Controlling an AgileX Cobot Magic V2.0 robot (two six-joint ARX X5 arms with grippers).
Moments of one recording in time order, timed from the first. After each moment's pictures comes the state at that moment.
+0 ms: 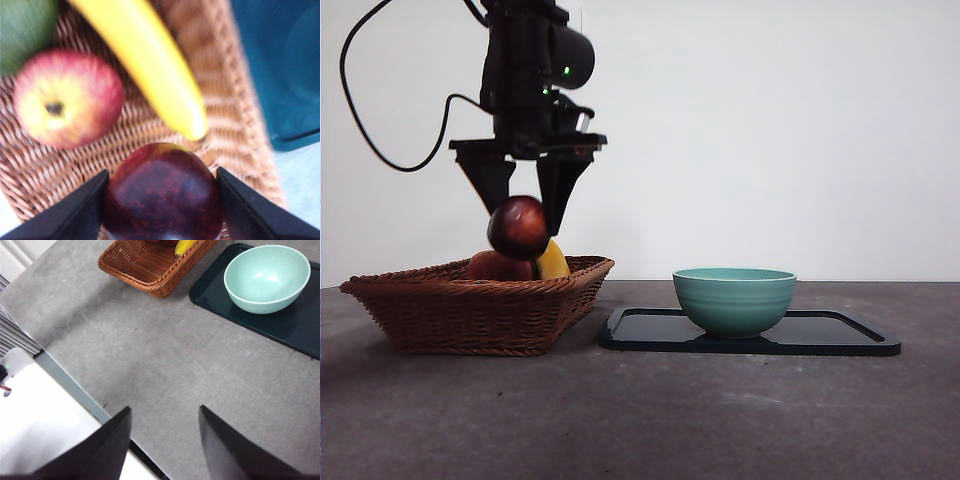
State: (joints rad) left arm -0.43 2.25 2.25 -1.42 -0.06 -0.01; right arm 0.41 0.56 0.87 -1.00 -0.42 0.09
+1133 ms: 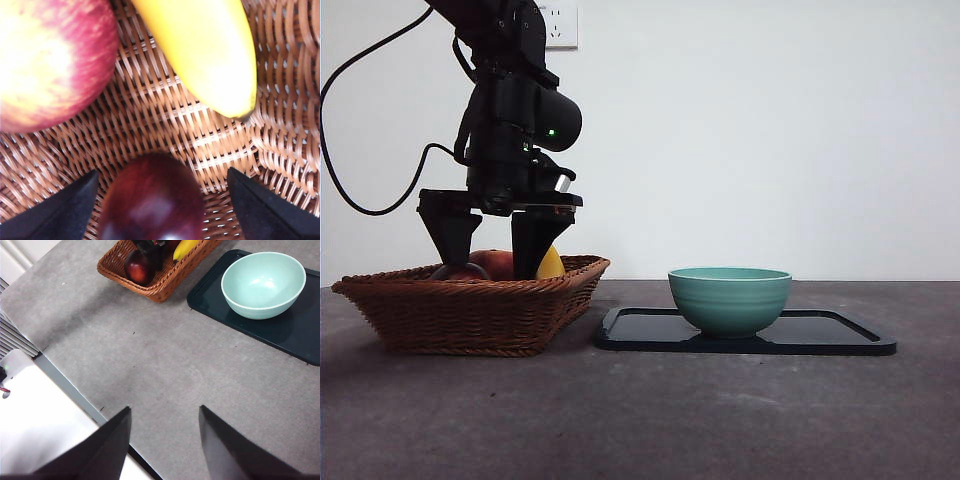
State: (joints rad) left arm -0.41 2.25 2.05 -1.38 -0.07 -0.01; right arm 0.41 0.56 0.87 -0.98 -0.42 0.09
